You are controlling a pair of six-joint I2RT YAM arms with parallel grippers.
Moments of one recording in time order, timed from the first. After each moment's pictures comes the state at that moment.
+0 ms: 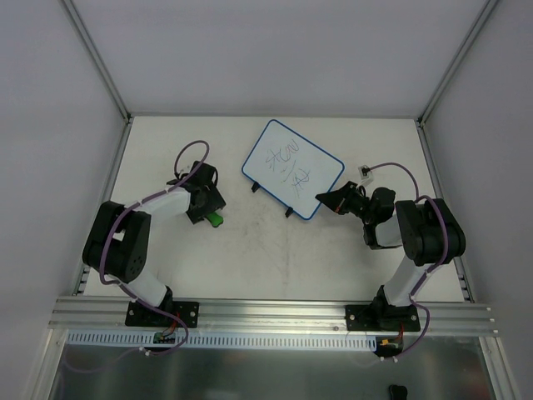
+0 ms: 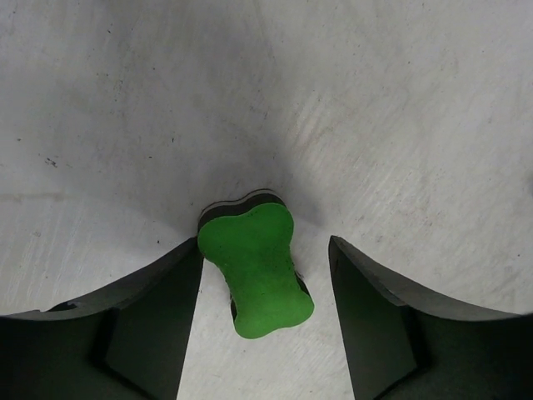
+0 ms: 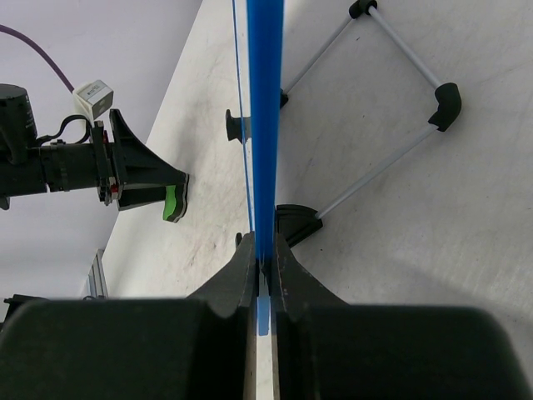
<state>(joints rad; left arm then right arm) -0.34 1.60 0.88 -0.41 -0.19 -0.87 0.10 1.76 0.40 1.20 -0.73 0.78</state>
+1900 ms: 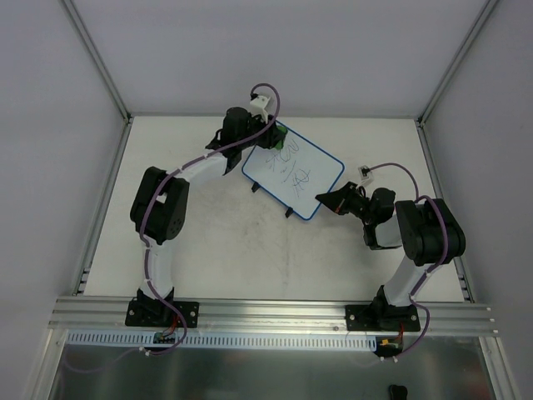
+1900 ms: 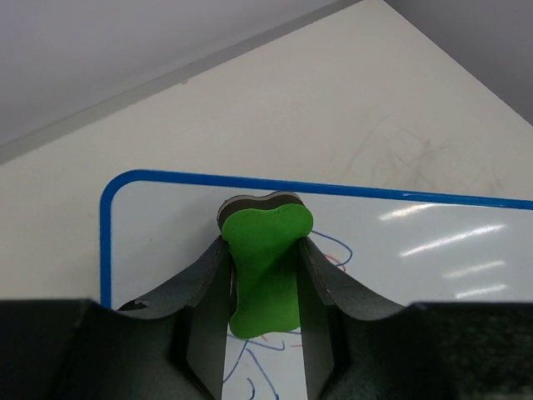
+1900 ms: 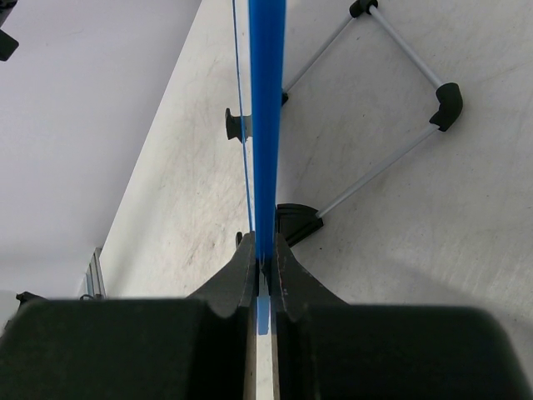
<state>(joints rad) -0.45 2.03 1.50 0.31 0.33 -0.18 0.10 1.76 0.40 1.20 -0.73 0.77</state>
